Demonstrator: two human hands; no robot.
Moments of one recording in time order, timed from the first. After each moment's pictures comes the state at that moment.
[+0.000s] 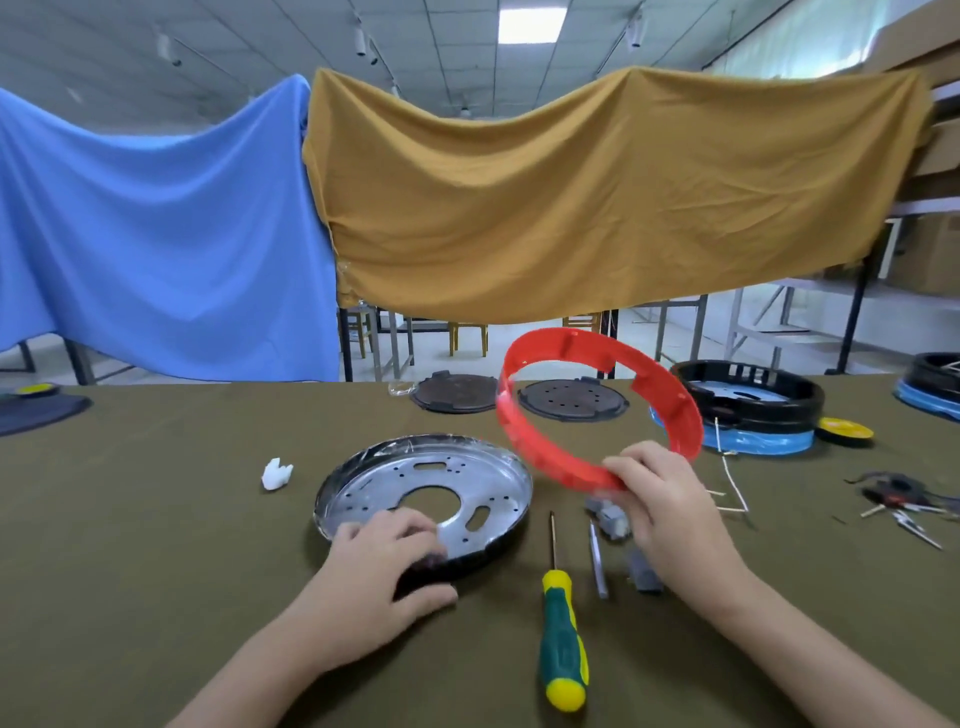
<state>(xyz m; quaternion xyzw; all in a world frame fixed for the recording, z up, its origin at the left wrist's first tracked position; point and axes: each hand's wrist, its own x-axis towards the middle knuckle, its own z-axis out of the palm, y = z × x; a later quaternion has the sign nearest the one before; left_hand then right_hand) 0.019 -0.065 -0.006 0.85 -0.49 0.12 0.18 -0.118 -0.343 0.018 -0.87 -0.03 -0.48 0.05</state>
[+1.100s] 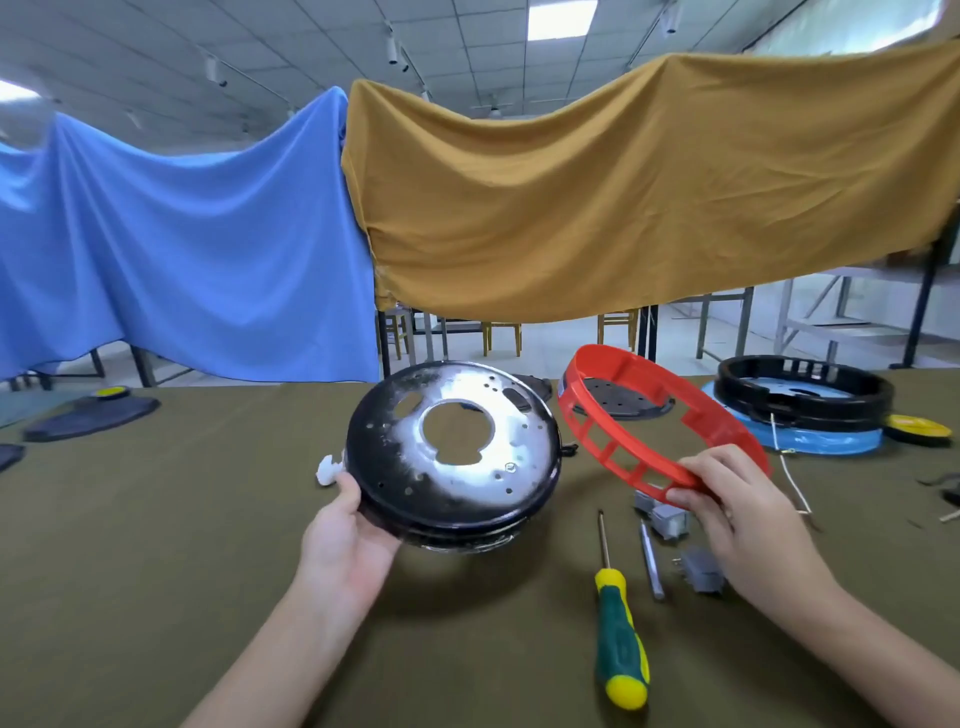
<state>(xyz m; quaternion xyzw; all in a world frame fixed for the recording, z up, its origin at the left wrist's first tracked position) 0.036 -0.054 0.022 0.37 -0.01 -0.13 0.92 -0.131 -0.347 0.013 -0.87 0.00 -0.47 0.15</state>
